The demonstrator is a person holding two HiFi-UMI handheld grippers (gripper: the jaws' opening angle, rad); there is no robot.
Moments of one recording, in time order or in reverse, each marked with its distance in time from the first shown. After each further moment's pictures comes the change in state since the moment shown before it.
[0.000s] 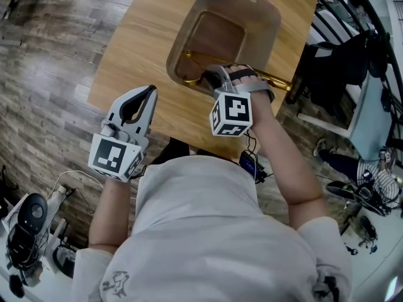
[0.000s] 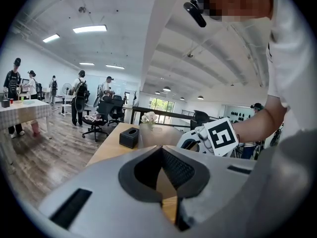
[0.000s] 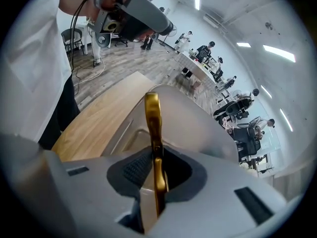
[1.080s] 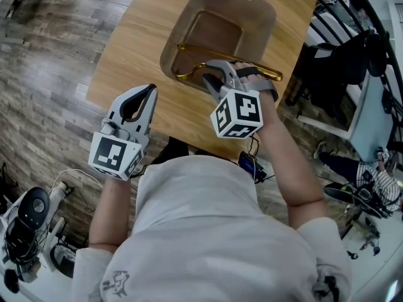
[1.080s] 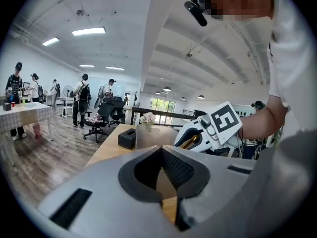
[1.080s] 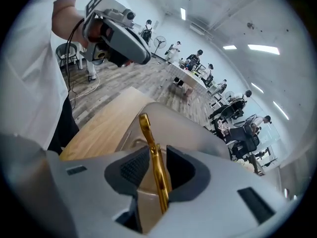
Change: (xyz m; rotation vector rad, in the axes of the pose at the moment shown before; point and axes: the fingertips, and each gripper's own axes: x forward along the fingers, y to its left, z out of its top) left arm -0.001 -0.020 0.004 0.012 -0.001 0.018; right arm -0.044 -0.017 0.009 0.109 -0.122 -0.027
